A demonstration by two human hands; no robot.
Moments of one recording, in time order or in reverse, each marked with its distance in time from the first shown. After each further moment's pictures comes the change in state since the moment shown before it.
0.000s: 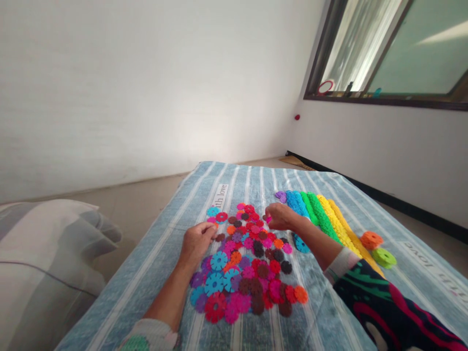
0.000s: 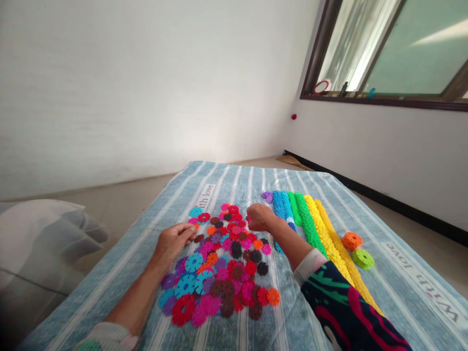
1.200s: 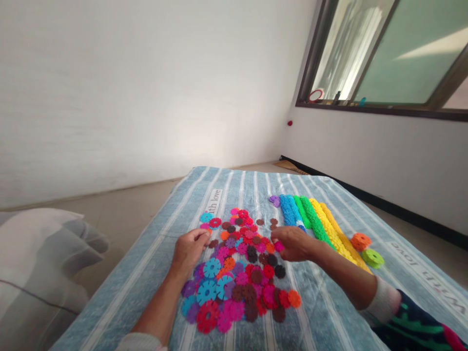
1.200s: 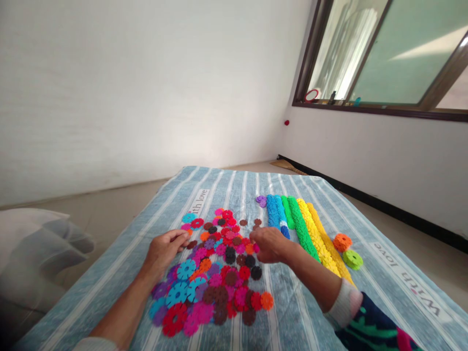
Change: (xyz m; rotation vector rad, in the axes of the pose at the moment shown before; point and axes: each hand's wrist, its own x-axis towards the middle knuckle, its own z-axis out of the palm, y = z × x) left_hand 0.001 -0.001 -0.002 0.066 -0.013 0.017; right_hand -0.070 0.003 0.016 0.043 0.050 -0.112
